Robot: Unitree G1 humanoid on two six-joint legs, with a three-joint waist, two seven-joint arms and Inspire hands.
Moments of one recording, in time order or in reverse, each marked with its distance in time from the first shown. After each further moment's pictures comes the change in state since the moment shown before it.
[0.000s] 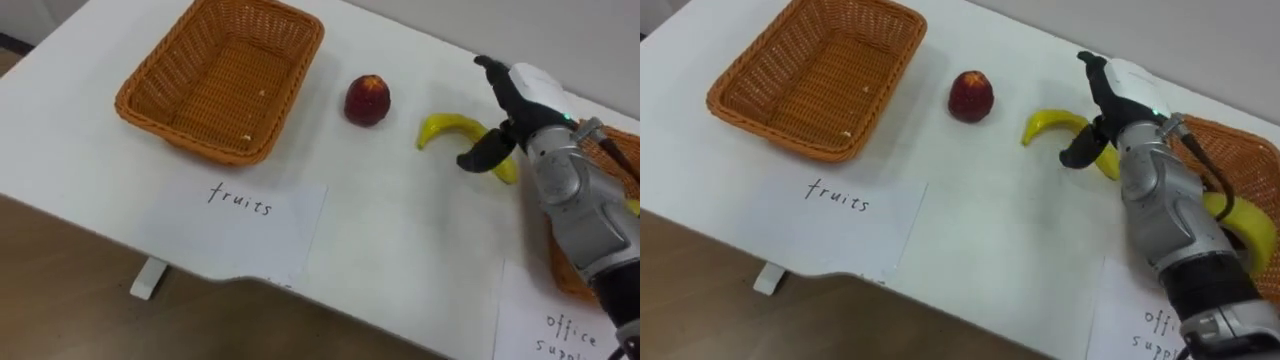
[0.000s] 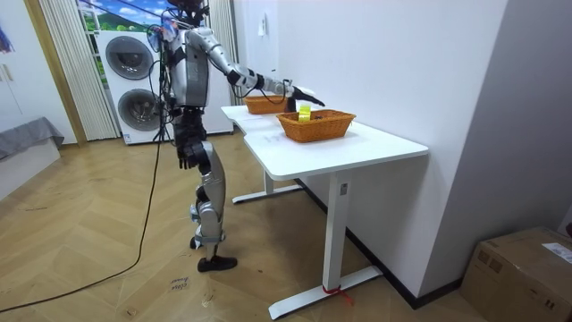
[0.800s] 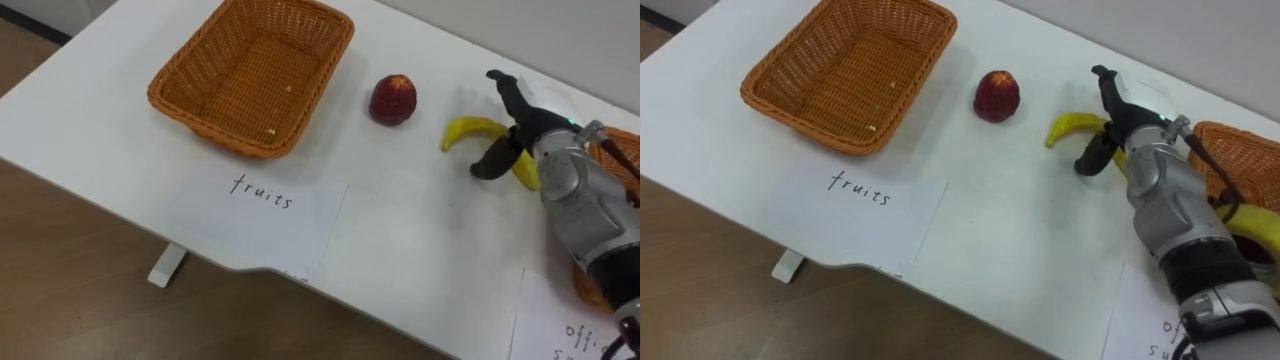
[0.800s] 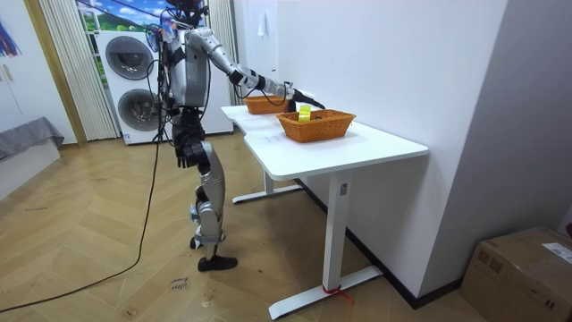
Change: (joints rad) left arm -0.016 0.016 -0.077 -0.001 0.000 0.019 0.000; right arm -0.070 -0.002 0.034 0.139 -0.003 -0.012 -0.029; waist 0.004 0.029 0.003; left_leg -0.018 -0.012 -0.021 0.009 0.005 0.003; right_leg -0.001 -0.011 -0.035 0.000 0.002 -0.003
